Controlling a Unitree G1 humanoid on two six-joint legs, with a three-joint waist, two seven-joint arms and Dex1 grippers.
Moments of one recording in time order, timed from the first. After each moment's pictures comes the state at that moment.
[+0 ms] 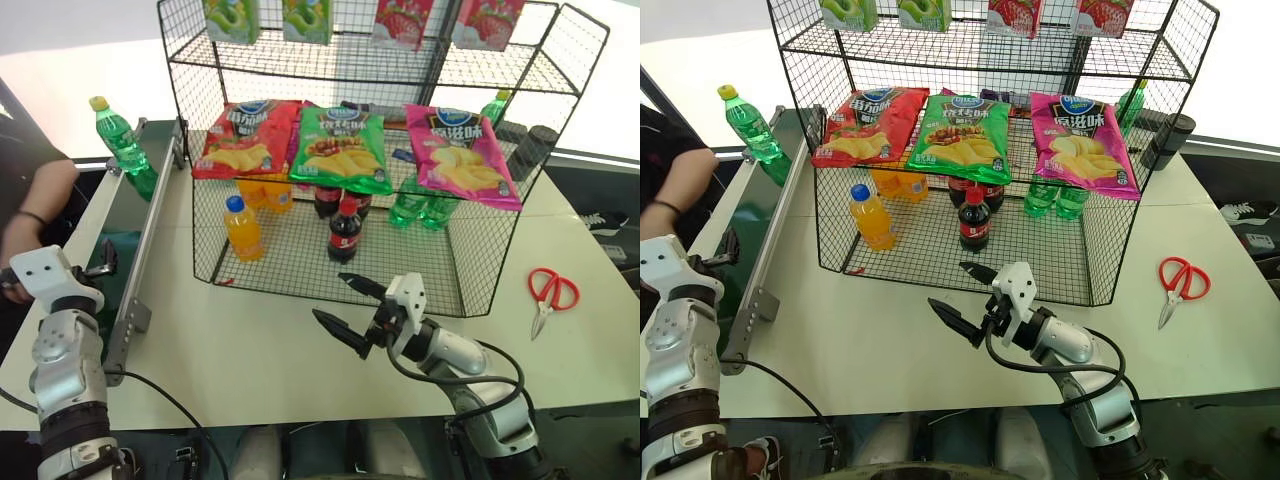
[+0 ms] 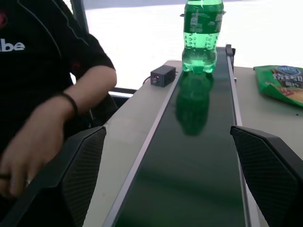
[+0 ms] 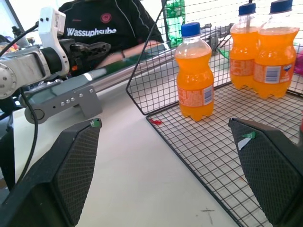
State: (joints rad) left arm -0.17 0.42 0.54 0.25 -0.32 0.01 -0.11; right arm 0.02 -0.31 0.21 -0.35 0.40 0.22 0.69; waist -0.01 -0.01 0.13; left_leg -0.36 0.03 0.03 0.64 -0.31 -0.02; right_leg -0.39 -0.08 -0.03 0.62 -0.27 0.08
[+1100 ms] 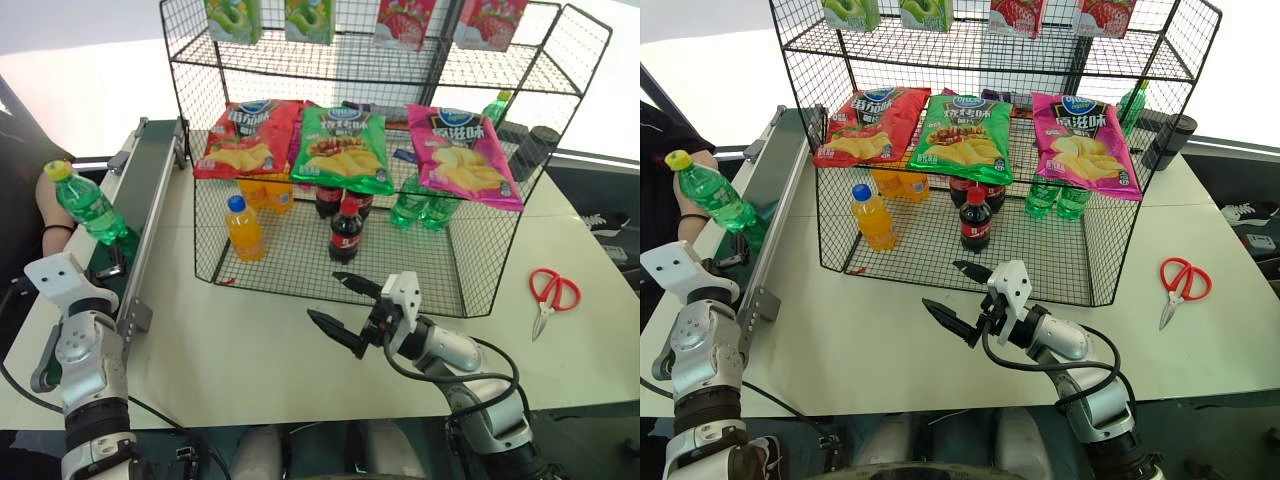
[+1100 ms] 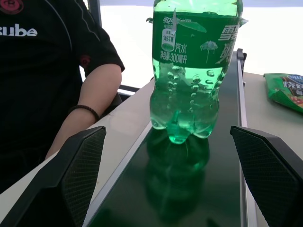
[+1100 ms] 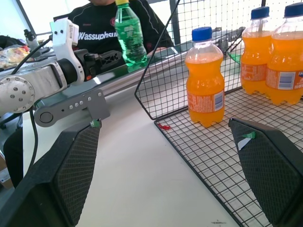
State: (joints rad) left arm -0.20 0.36 0.53 0.32 -0.31 -0.07 -0.05; right arm 0.00 -0.30 0.22 -0.34 0.40 0.23 0.70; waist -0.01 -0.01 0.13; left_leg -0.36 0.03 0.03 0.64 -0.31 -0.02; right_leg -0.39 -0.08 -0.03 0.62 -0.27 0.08
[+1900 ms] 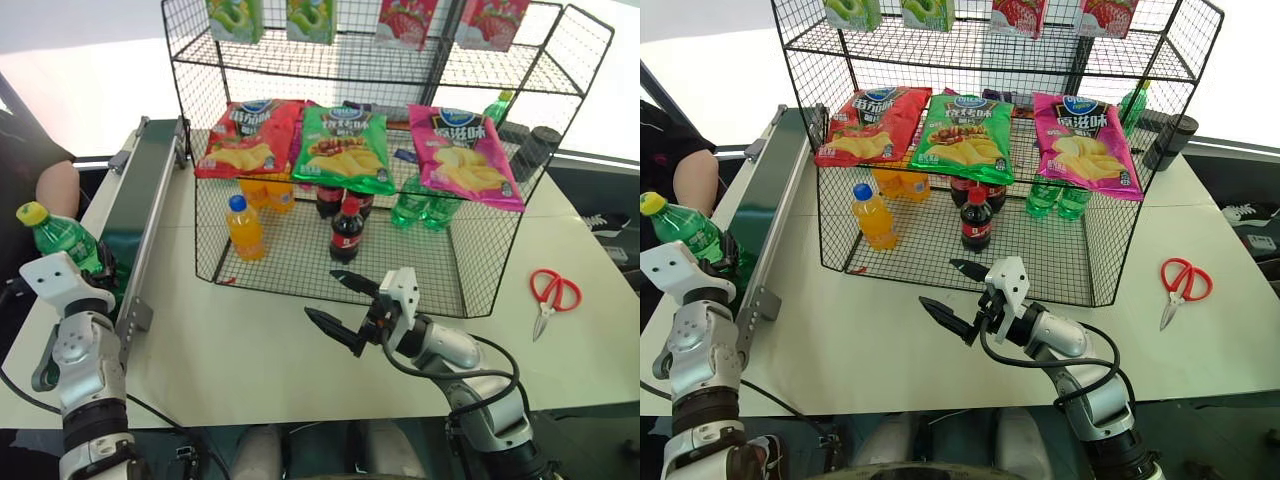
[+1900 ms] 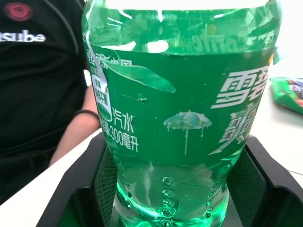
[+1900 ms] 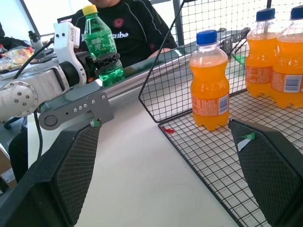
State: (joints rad) left arm -0.19 0.38 0.53 0.29 -0.34 -0.08 -0.10; right arm -0.01 -0.30 0.22 -0.37 0.41 0.28 0.69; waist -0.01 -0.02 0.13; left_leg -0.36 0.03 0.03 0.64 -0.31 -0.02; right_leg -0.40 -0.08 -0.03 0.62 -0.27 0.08
